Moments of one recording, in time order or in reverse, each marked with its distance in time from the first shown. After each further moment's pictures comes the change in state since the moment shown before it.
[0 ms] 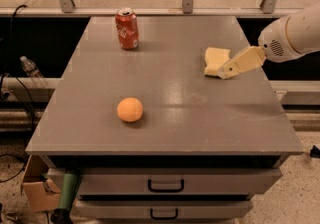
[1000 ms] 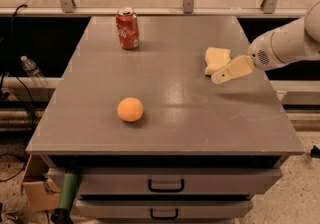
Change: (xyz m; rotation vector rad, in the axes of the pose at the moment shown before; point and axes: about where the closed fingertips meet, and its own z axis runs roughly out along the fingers) arm 0.022 -0.010 0.049 -0.025 0.019 0.057
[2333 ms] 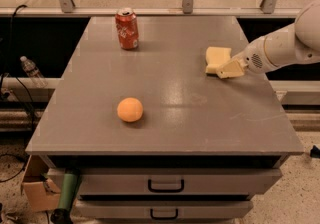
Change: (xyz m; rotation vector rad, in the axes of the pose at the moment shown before) arm 0.005 0.003 0.023 -0.033 0.007 0.014
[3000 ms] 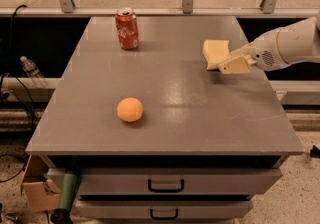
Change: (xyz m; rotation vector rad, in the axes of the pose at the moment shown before) arm -0.016 0.019 -0.027 -0.100 -0.100 -0.081
